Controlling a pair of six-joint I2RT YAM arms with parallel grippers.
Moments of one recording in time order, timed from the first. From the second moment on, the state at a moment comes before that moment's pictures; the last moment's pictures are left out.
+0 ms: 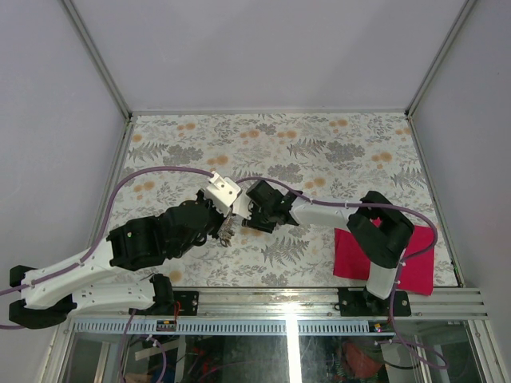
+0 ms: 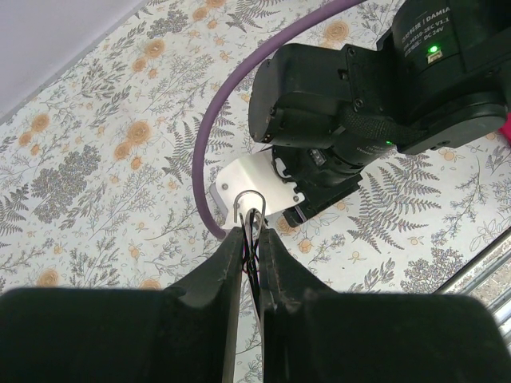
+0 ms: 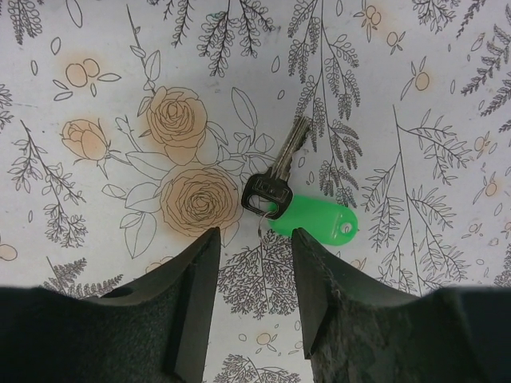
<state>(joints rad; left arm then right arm) -1.21 0.87 1.10 -0.71 -0.55 -0.06 0.93 1.82 1.12 -0.31 -0.06 -0.51</state>
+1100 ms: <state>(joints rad) -1.21 0.87 1.10 -0.73 -0.56 -0.06 0.93 1.87 1.12 -0.25 0.00 -0.54</state>
